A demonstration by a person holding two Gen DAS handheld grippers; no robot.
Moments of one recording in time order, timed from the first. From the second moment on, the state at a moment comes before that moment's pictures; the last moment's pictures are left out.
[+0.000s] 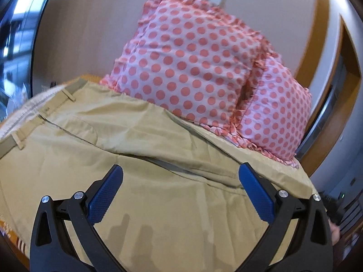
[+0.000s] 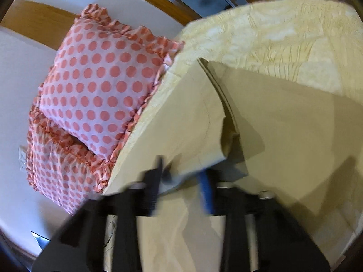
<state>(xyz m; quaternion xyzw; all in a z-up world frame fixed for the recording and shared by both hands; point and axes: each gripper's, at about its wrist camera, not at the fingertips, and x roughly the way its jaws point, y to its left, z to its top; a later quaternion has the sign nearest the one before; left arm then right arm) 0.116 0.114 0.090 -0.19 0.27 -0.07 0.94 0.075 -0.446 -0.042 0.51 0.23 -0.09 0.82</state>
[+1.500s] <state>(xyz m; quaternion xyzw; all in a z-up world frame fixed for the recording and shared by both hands) 0.131 0.235 0.082 -0.30 0.33 0.01 0.90 -0.003 -0.476 -0.027 0.48 0.15 -0.07 0.86</state>
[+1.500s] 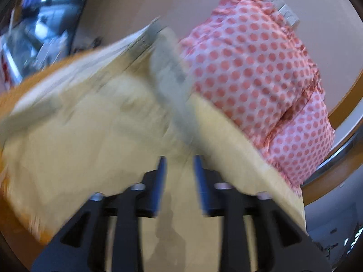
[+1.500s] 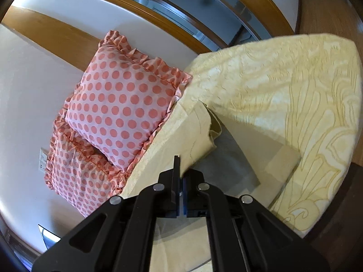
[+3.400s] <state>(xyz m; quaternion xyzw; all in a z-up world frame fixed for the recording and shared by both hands) 0.041 0.320 0.016 -0.28 0.36 0.06 0.89 -0.028 -0.488 -0.041 0.41 0.19 -0.18 0.87</state>
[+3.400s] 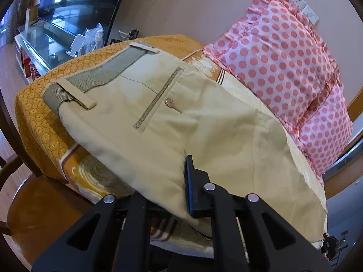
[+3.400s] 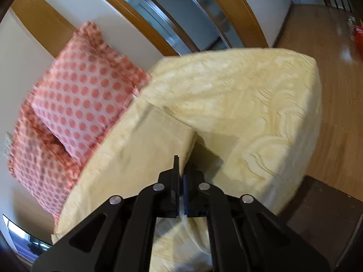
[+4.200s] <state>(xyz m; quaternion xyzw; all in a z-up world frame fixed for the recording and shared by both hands) -0.029 0.267 0.085 -0.14 0.14 0.22 0.96 -0.027 -0.435 -0.047 0.31 0.17 -0.20 0.91</state>
